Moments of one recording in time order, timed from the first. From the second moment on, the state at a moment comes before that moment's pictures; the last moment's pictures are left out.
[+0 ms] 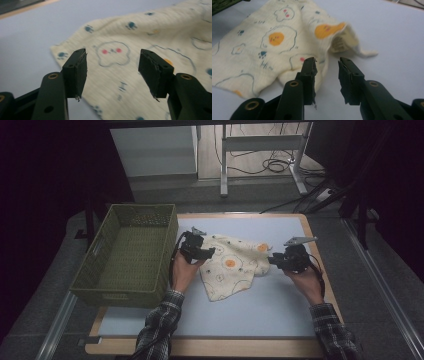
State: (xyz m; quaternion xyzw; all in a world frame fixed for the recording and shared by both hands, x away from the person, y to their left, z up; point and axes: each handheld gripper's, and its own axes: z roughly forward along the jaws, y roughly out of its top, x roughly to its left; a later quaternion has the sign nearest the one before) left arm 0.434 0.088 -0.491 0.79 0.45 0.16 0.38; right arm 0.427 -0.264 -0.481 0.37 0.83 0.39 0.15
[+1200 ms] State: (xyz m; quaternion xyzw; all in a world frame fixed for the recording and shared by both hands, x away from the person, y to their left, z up) left arm 0.327 0.098 -0.515 0.83 0.37 0.15 0.39; right arm 0.410 -0.286 -0.455 0.39 0.81 0.41 0.17
